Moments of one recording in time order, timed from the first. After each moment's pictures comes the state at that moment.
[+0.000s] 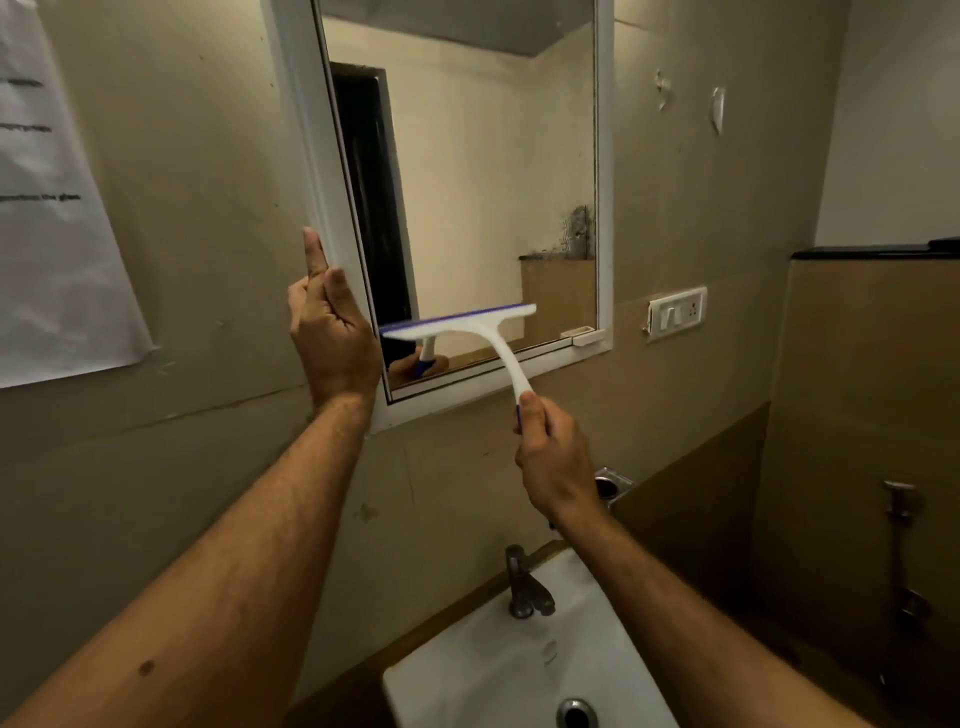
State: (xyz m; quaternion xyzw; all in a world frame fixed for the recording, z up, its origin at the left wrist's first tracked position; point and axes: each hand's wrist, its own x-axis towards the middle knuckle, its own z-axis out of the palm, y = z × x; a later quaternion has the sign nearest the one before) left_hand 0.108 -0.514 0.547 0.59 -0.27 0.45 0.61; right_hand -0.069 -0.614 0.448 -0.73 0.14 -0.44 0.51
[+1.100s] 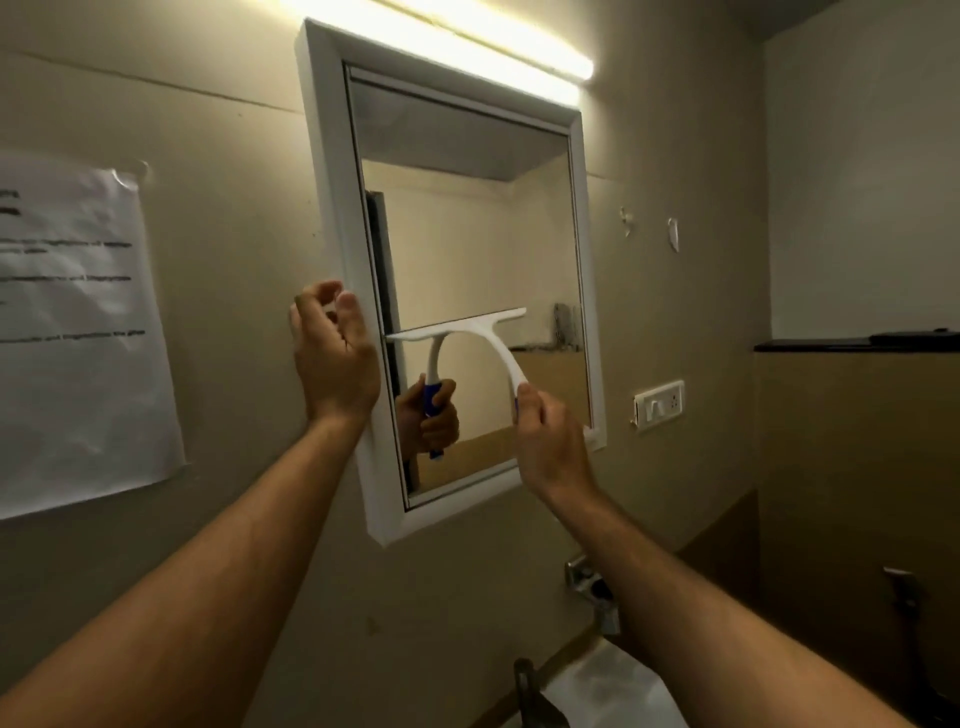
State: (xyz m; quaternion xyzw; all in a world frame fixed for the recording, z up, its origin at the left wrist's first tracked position) left_hand 0.083 -0.486 0.646 0.58 -0.32 0.41 0.63; right_hand -0.051 -0.617 0.557 -0.75 0.14 -0.52 0.40
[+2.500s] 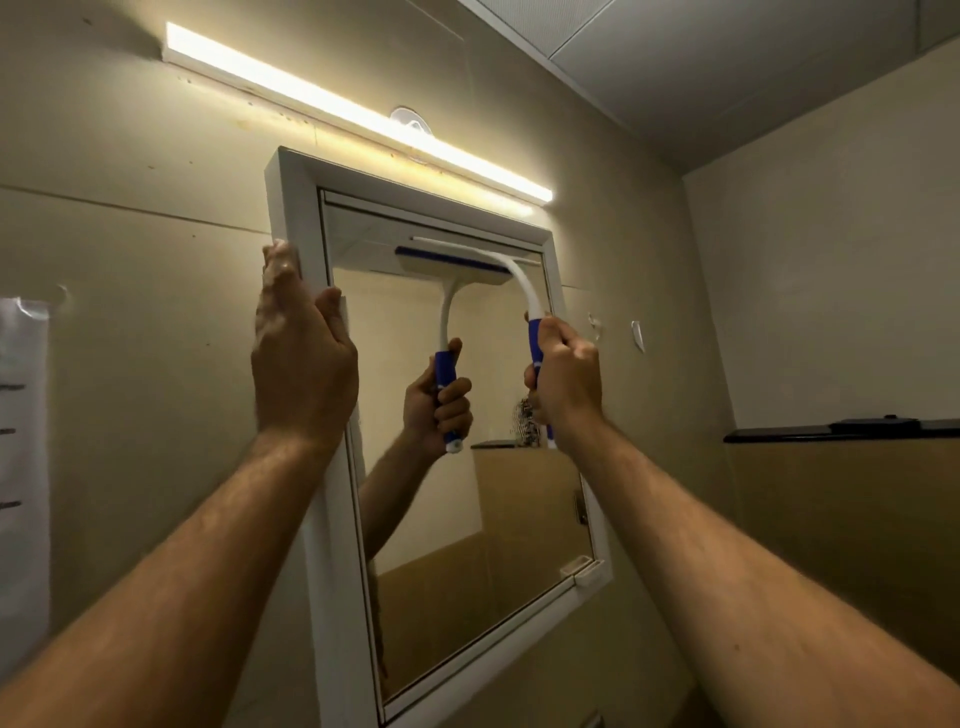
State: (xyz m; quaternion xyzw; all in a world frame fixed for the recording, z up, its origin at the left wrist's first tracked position) left_hand 0.194 -0.693 0.711 0.12 -0.63 -0.44 0.63; right_hand -0.032 -0.667 0.723 -0.58 0.08 -0.63 0.51
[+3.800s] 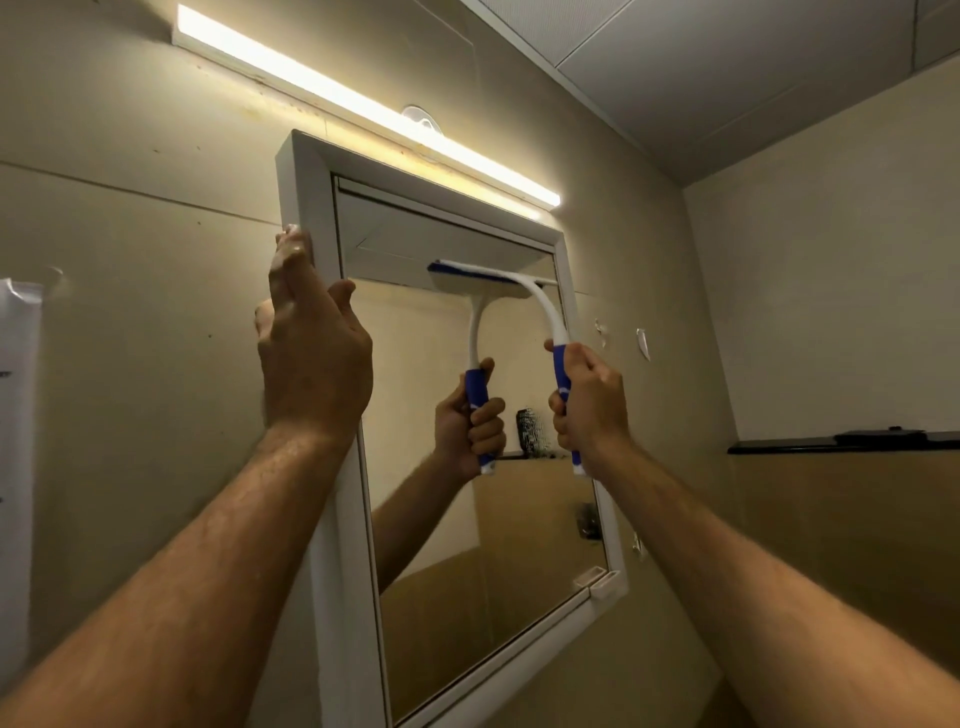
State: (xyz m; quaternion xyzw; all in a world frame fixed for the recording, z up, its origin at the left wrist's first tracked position) left_hand 0.197 -0.727 0.691 0.09 -0.64 -0.50 0.58; right_hand -0.012 -0.705 0.700 -0.59 0.06 -0.62 0.52
